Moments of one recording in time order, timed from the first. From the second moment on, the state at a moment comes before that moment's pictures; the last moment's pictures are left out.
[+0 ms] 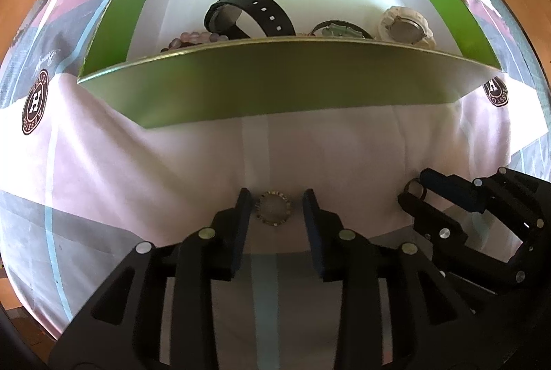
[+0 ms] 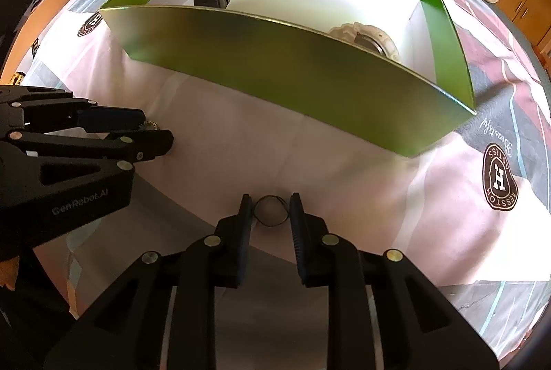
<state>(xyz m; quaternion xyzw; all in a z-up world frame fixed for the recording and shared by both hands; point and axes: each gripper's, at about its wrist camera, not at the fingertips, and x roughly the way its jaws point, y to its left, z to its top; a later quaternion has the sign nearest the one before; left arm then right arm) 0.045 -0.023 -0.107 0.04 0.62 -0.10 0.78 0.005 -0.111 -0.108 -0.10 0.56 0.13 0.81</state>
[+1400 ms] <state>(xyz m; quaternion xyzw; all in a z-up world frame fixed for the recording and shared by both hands) 0.040 -0.019 -0.061 0.03 0.54 -0.09 0.83 0.005 -0.125 -0.081 -0.07 0.52 0.12 0.84</state>
